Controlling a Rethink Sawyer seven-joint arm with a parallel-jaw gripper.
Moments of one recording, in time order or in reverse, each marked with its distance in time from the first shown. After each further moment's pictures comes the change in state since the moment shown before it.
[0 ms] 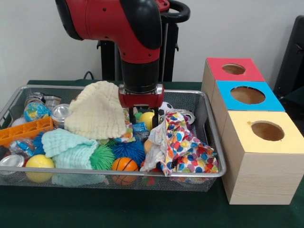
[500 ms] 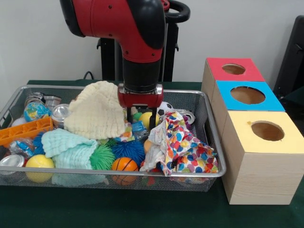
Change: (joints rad) arm 0.052 0.005 -0.054 -0.028 -0.023 0.000 0.000
